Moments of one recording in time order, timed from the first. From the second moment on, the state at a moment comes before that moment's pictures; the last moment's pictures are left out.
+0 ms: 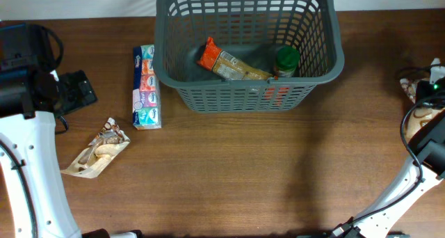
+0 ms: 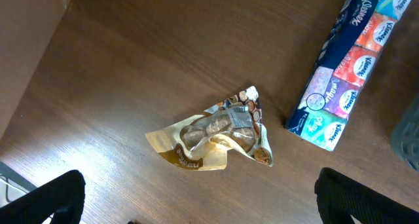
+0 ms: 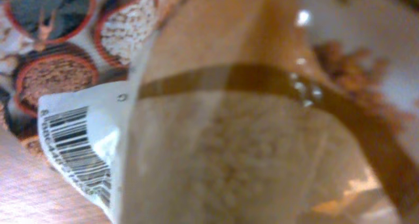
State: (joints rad) left arm 0.21 1.52 1.88 -1.50 -0.27 -0.23; right arm -0.68 2.49 2.18 -1.12 0.00 -0.40
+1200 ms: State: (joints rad) left arm 0.21 1.52 1.88 -1.53 -0.27 -0.23; right arm -0.25 2.25 3.12 -1.31 -0.84 0.17
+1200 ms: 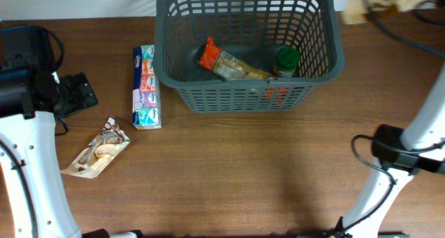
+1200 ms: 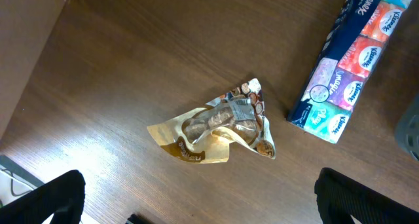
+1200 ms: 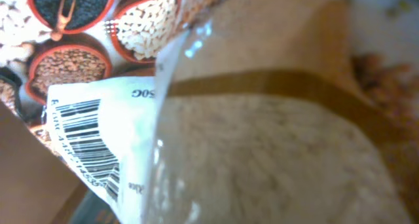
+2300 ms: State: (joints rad) left arm 0.21 1.52 1.88 -1.54 -0.27 -0.23; right arm 0.29 2.25 2.48 -1.26 -0.18 -0.06
